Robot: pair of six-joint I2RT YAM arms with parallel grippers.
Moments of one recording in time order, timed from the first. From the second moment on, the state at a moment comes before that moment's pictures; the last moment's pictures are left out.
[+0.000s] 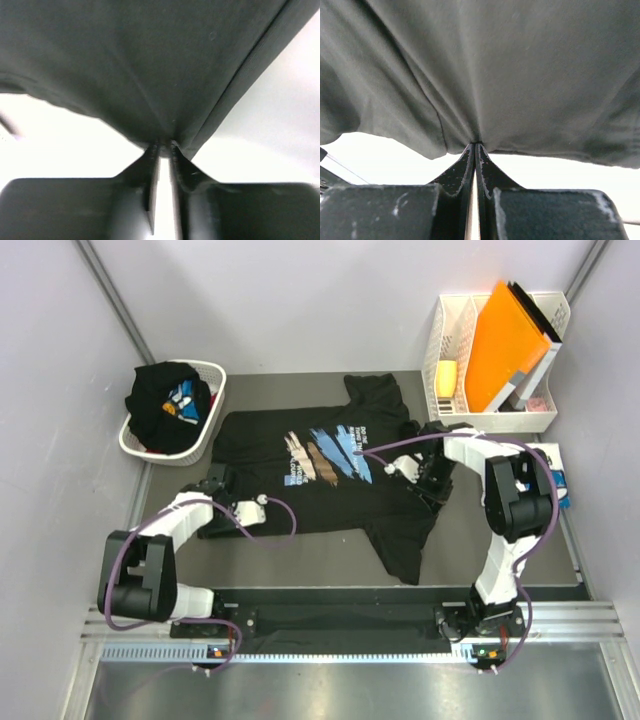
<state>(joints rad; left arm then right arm) -0.12 1.38 0.68 -0.65 -0.23 1.20 0.24 1.89 1.26 -1.04 -0.17 -0.86</state>
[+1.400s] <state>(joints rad) -0.13 1.23 0.80 -0.74 -0.05 1.30 0.29 1.66 1.16 -1.06 -0.20 -0.96</state>
